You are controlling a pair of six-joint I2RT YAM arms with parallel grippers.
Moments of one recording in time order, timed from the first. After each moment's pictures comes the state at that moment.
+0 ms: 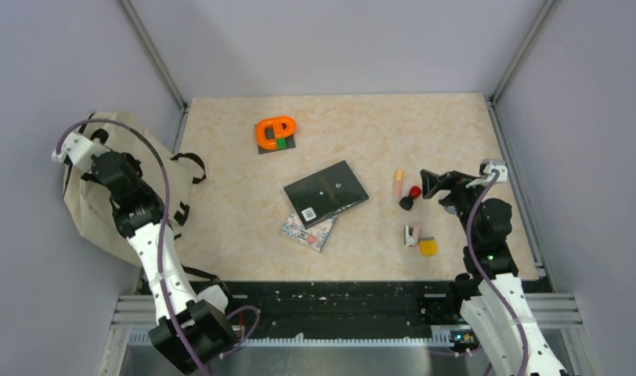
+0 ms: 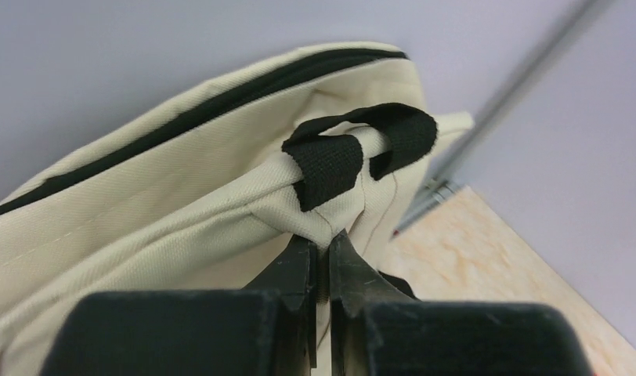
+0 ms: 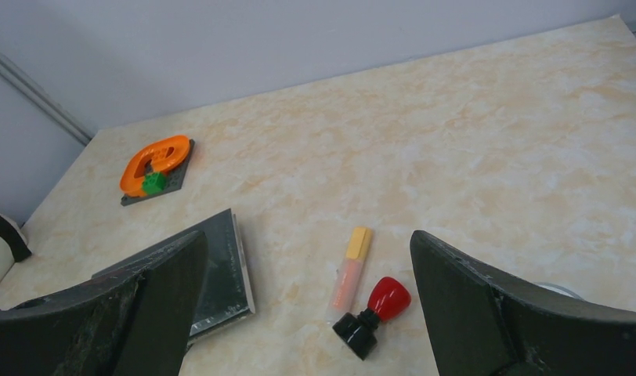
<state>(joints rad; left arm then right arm) 0.58 0.97 0.94 0.00 -0.32 -0.32 0.11 0.52 0.38 0.16 -0.07 0.35</state>
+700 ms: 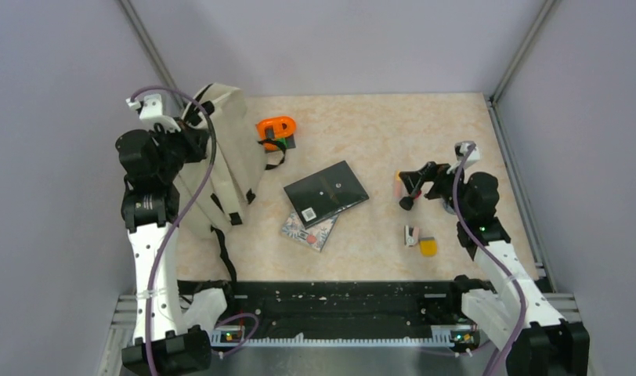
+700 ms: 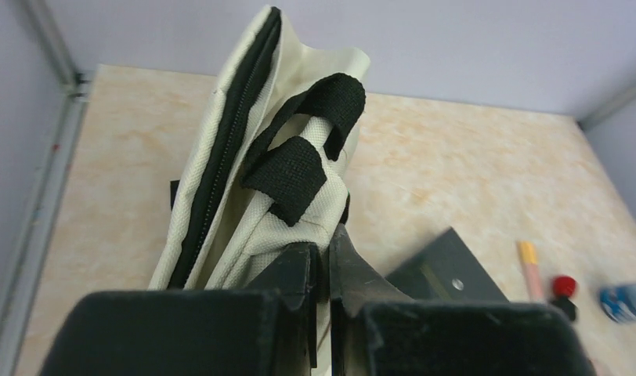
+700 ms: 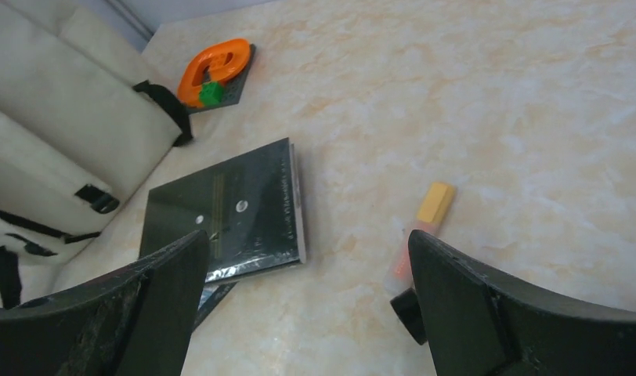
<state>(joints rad) 0.22 0.95 1.18 -0.36 0.35 -0.22 0.11 0.80 0.46 0.19 -0.31 0.37</state>
